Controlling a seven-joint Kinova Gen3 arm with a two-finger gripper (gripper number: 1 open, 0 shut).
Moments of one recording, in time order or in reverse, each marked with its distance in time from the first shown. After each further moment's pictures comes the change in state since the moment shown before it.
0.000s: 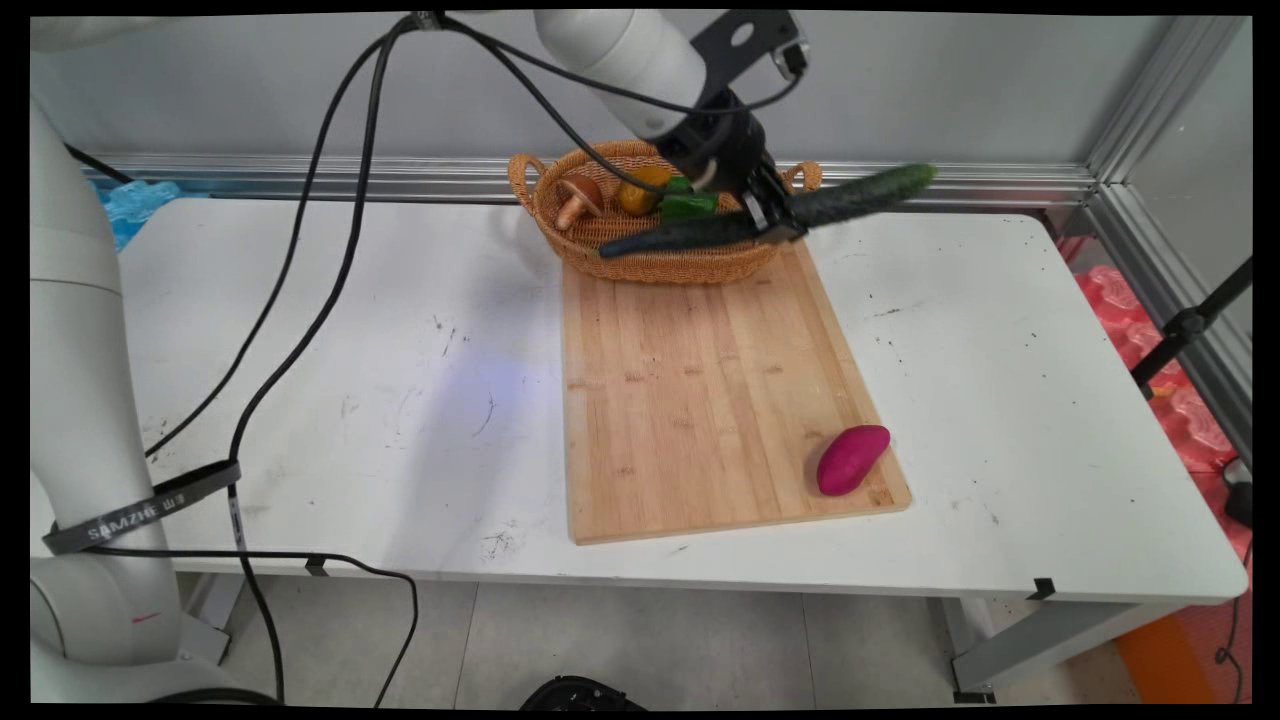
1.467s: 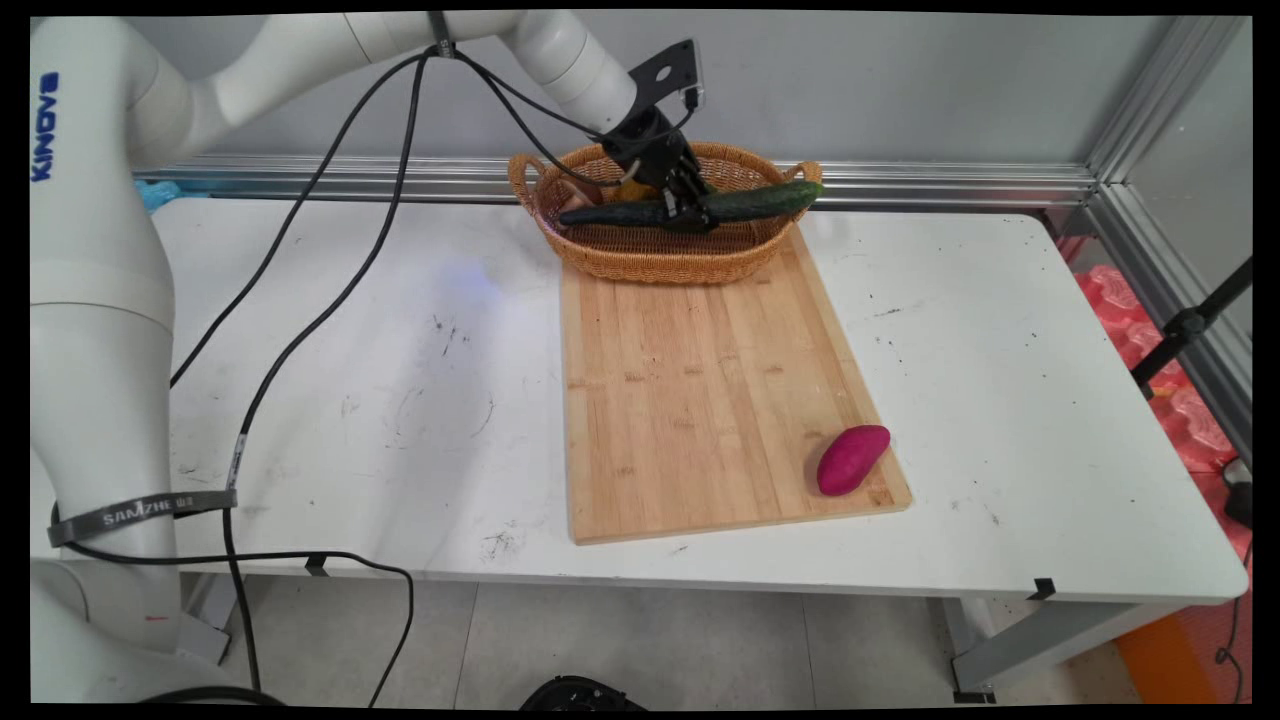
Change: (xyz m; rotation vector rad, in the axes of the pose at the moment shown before) arm -0.100 -0.149 0.072 -0.050 -0.052 0.124
